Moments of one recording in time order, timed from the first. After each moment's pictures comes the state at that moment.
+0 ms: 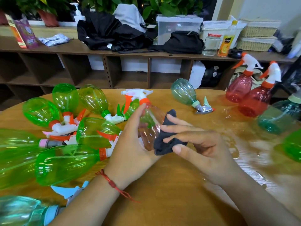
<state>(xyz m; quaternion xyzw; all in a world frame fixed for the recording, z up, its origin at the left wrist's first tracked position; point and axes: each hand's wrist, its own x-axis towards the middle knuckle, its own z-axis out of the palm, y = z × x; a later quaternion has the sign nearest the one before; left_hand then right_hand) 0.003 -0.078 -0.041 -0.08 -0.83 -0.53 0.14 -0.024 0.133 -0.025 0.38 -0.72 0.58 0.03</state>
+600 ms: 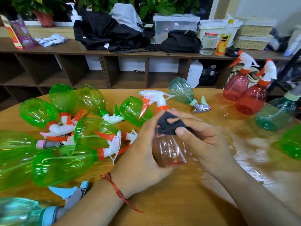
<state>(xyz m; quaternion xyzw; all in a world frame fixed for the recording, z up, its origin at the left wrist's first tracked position) 0.012 -0.061 -0.041 -0.19 -0.85 -0.49 0.11 -0.029 0.131 -0.026 0.30 -0.70 0.65 0.05</state>
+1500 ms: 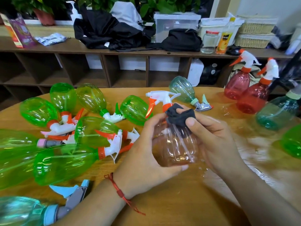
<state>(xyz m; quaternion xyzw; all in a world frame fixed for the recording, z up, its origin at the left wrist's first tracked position) 0.019 -0.057 -0.042 -0.17 -0.82 -0.54 0.10 -0.033 0.133 -0.023 0.23 -0.62 0.75 0.00</state>
